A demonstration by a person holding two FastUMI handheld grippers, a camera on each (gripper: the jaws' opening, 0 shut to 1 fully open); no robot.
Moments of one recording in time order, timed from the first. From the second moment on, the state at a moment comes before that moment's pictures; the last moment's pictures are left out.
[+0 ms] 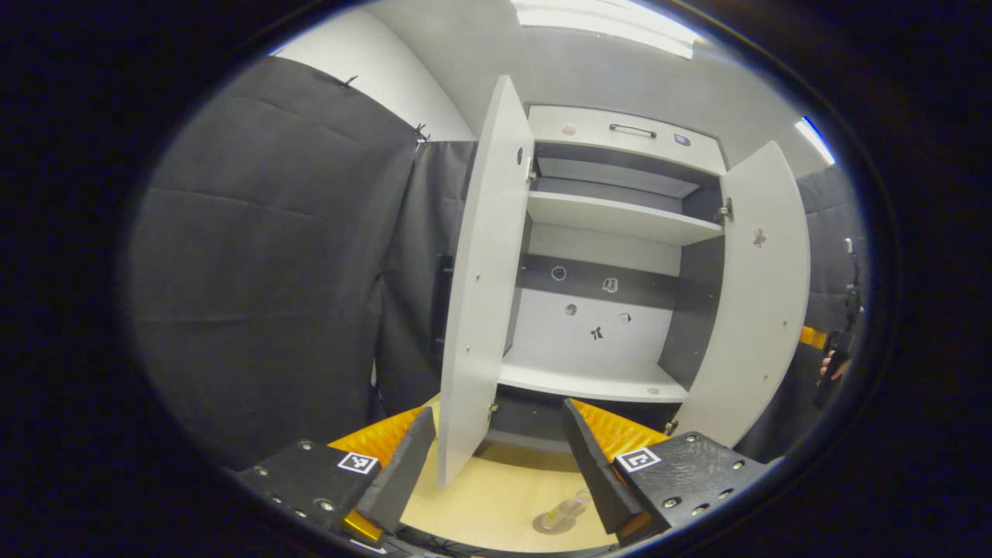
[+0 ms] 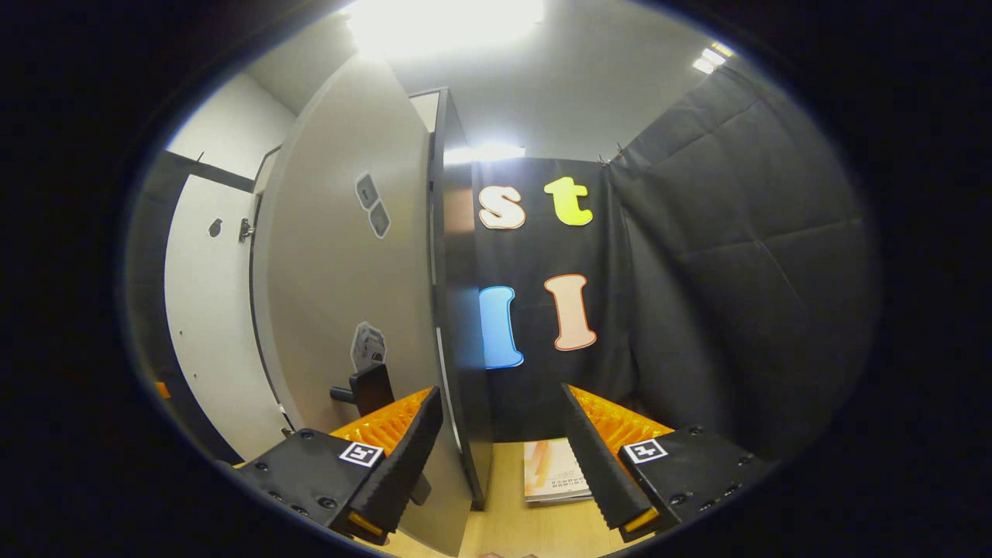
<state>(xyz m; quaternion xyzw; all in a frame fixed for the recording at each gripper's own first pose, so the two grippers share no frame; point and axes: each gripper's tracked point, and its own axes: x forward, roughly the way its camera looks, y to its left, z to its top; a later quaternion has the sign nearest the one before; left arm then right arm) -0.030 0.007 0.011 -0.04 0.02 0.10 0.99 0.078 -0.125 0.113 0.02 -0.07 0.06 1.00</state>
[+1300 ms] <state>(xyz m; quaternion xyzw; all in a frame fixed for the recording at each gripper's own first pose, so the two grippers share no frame) 0.029 0.201 0.029 -0.04 0.00 0.07 1.00 0.086 0.021 0.079 0.01 -0.04 0.08 1.00</state>
